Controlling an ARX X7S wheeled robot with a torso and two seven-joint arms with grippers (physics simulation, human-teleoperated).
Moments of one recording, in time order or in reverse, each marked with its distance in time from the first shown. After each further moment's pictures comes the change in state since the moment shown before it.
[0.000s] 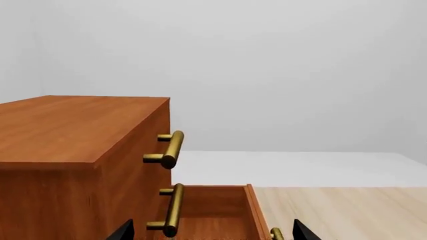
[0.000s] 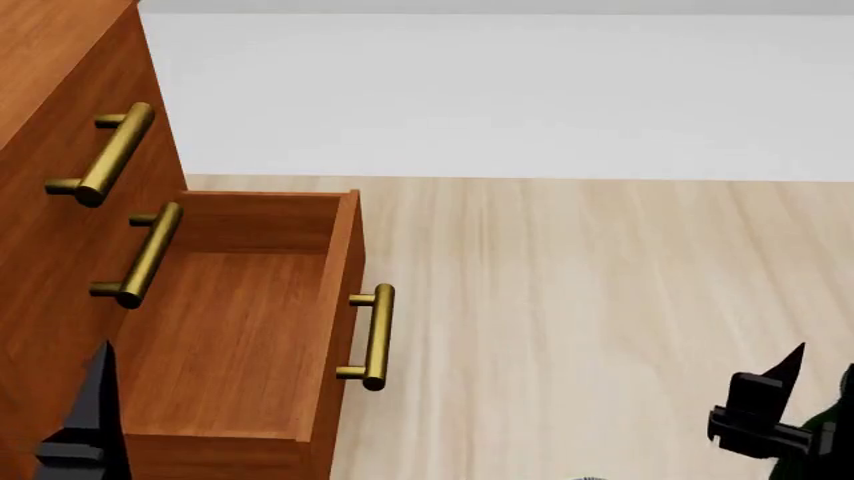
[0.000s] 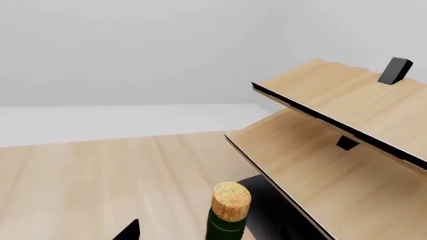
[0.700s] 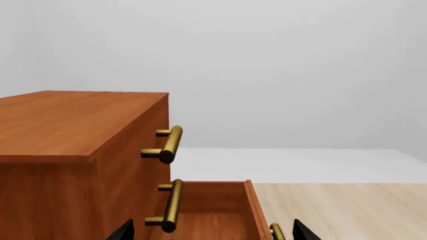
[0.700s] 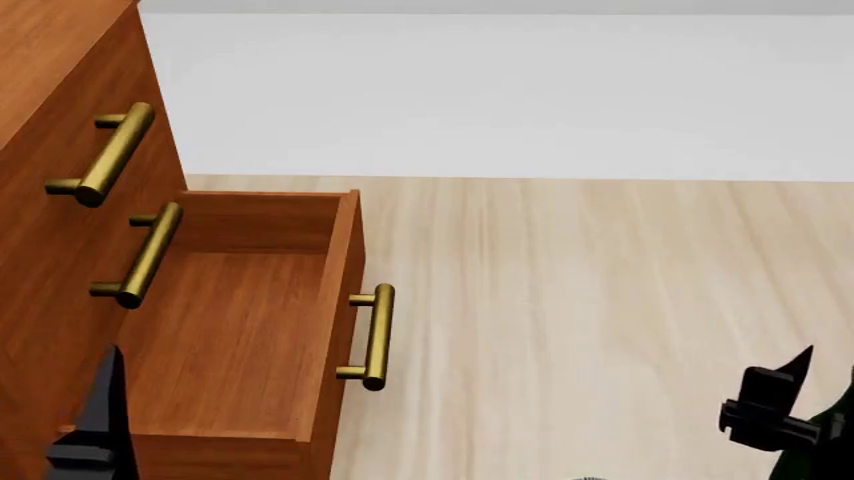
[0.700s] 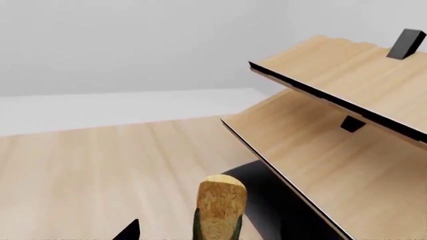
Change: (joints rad) left arm -0.001 0.009 0.021 -0.017 0.013 0.005 0.003; right arm 0.079 0.002 -0.003 0.167 0.009 -0.030 -0.028
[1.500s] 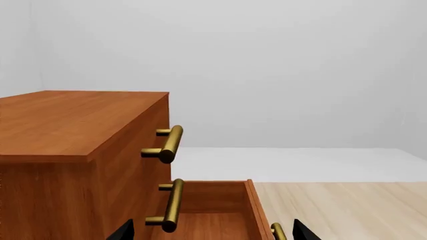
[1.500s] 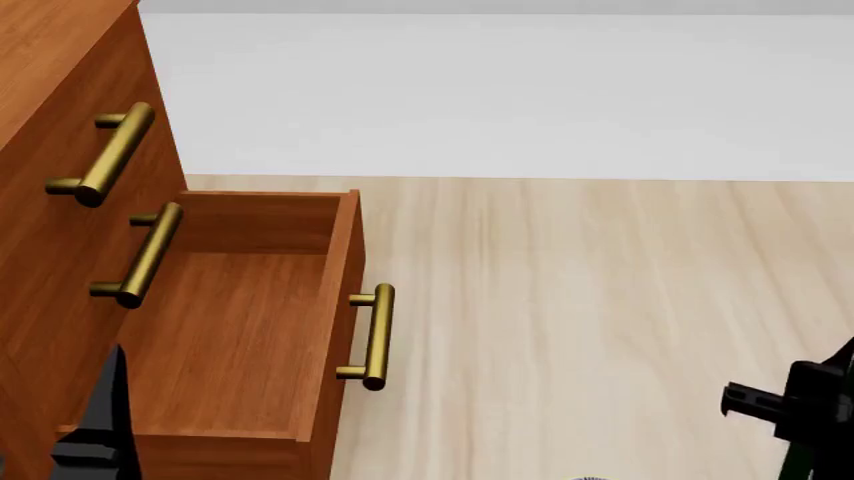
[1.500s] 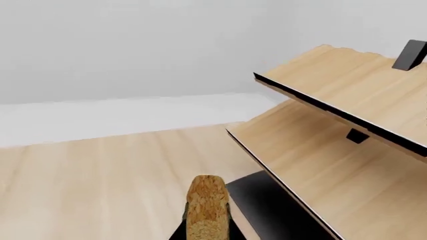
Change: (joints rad) left arm -0.011 0.001 0.012 -0.009 0.003 0.000 -0.004; right arm 0.024 0.023 -0.008 -0.020 0.037 0.020 -0.006
